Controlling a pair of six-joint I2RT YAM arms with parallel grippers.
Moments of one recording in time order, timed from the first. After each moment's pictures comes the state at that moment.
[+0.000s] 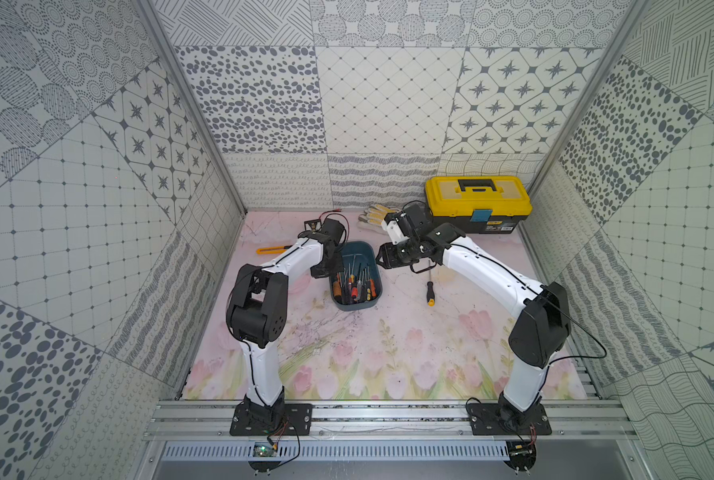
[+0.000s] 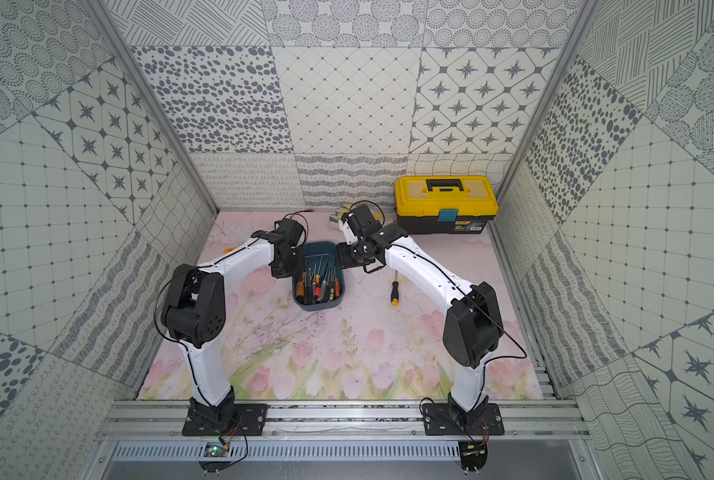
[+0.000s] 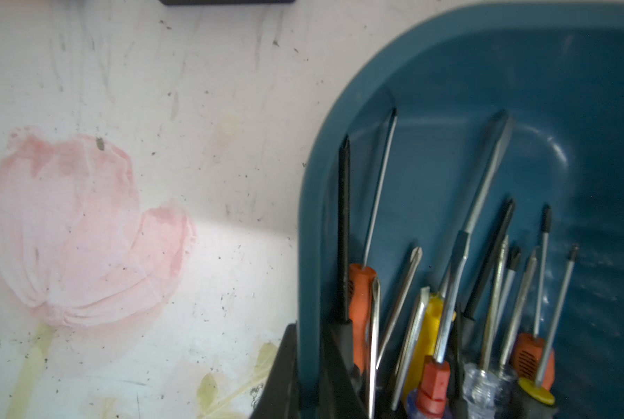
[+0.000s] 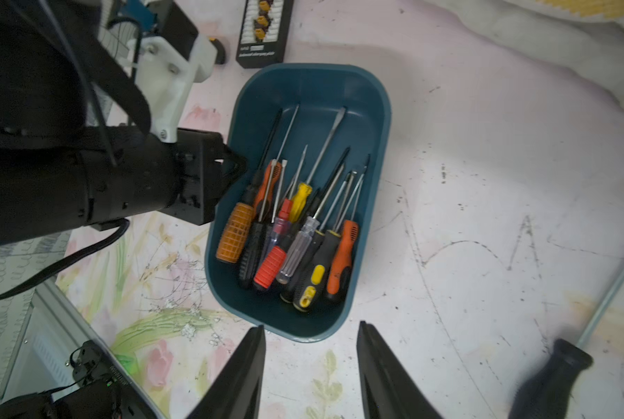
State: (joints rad) left arm -0.29 1.95 1.49 -0.78 -0.12 -0.49; right arm 0.68 1.86 1.73 -0.79 -0.20 0.36
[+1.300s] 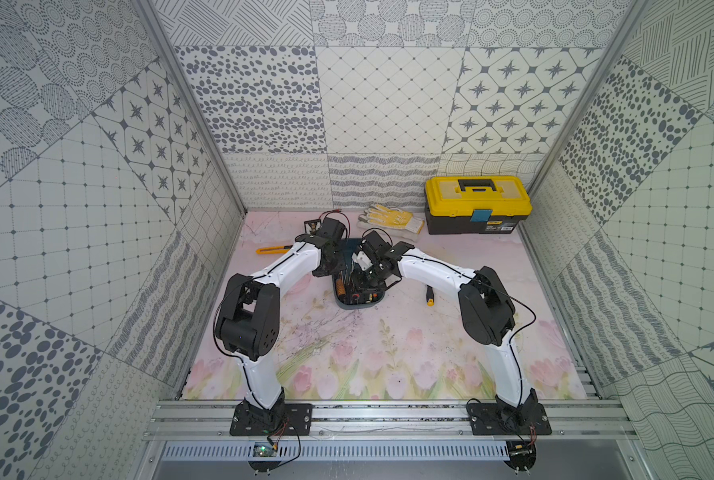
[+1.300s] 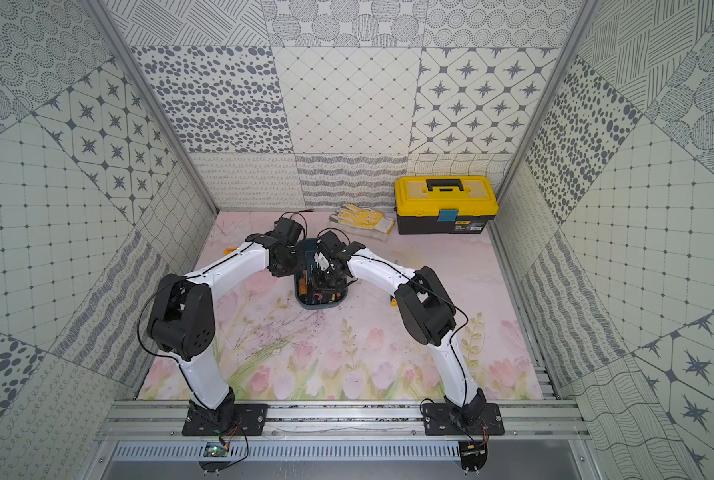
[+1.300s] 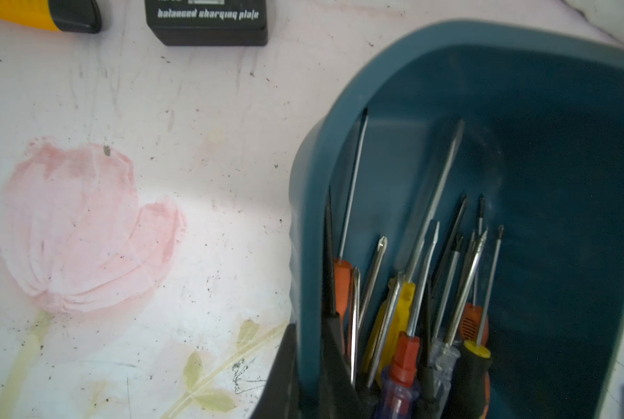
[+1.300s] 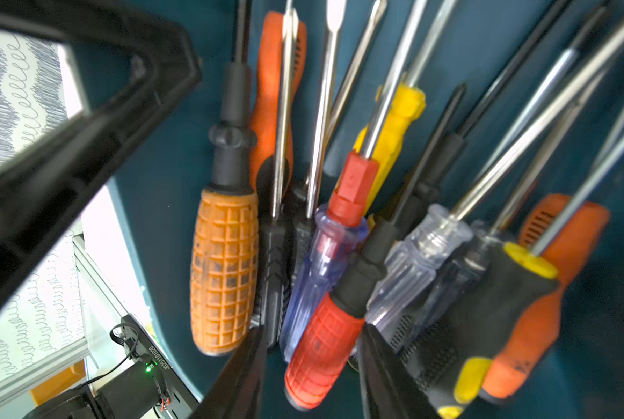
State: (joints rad) left arm -0.32 1.84 1.42 -0.72 -0.11 -0.51; right arm 0.77 2.18 1.79 -0.72 -0.38 0.54
